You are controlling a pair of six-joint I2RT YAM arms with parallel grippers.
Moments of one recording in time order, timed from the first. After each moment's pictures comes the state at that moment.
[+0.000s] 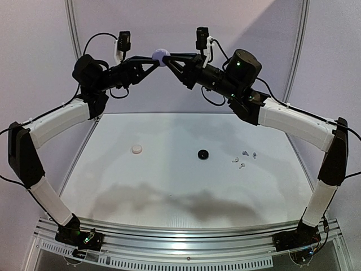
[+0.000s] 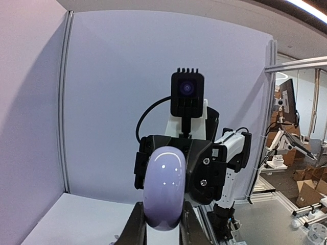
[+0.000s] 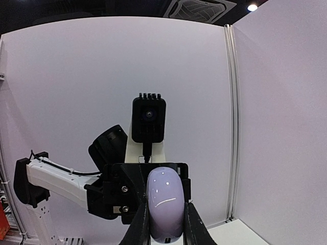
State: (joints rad) left arm -0.45 1.64 1.46 0.79 1.04 -0.66; right arm 0.84 1.80 1.72 0.49 -0.40 0.24
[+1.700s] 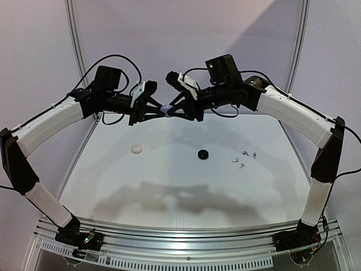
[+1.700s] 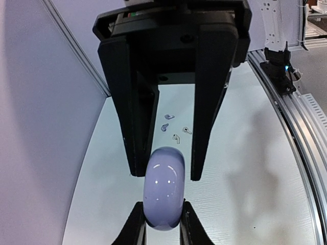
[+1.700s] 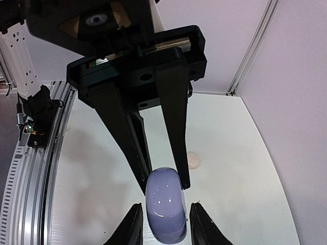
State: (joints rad) left arm -0.52 1.55 1.49 -0.45 0.80 0.77; right arm 0.82 1.88 1.97 -0.56 -0.48 -0.40
